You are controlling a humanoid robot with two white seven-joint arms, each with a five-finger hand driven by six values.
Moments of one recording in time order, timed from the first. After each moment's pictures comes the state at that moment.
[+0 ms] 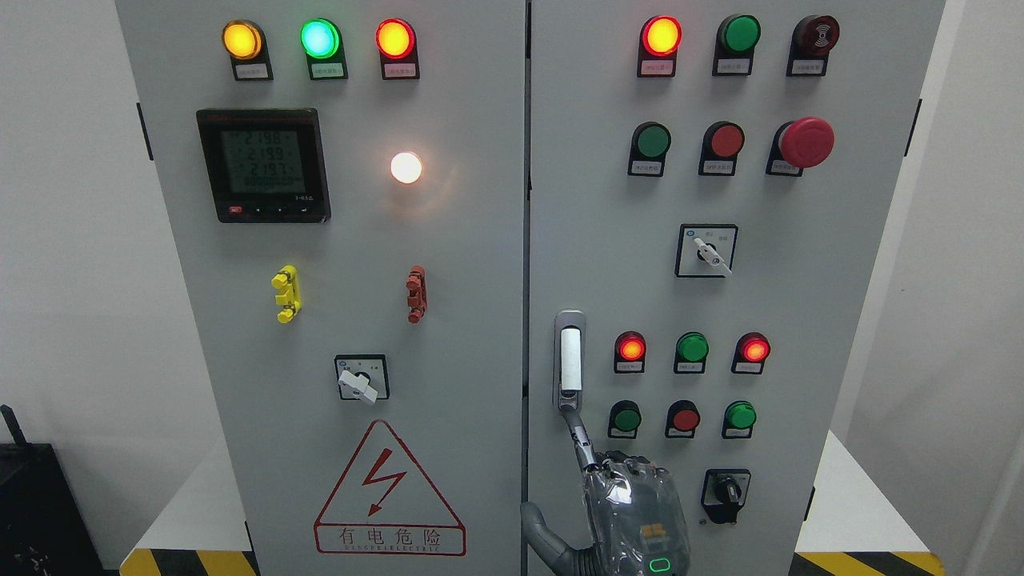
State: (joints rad) left arm 0.04 -0.10 -0.16 -0.05 0.12 -0.03 -0.03; right arm -0.21 0.13 0.31 -1.80 1.40 0.11 -0.09
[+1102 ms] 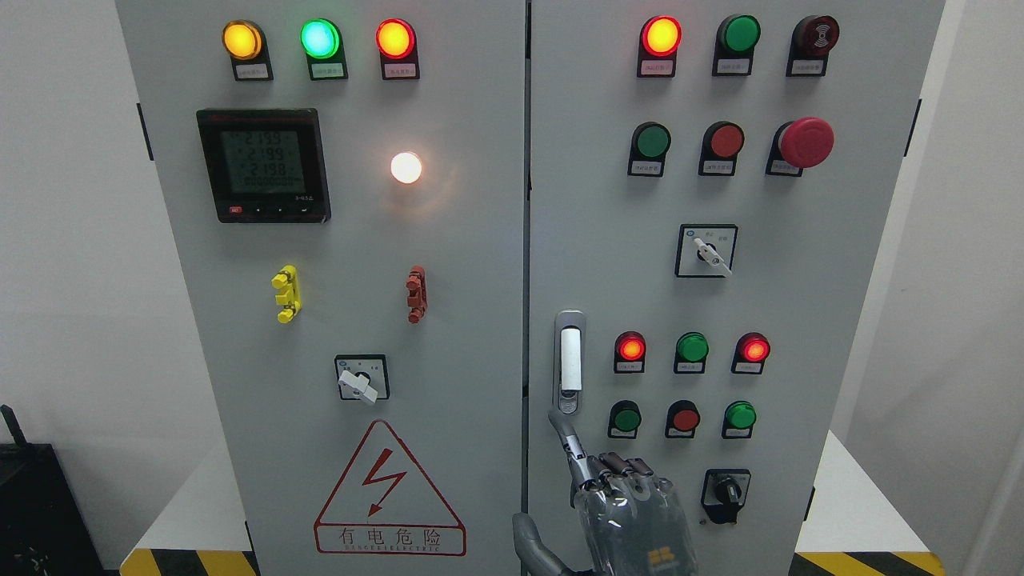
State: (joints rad) left arm 0.04 -0.10 -0.16 -0.05 0.12 -0.03 -0.03; right arm -0.12 0.13 0.32 -1.98 1.37 0.01 -0.09
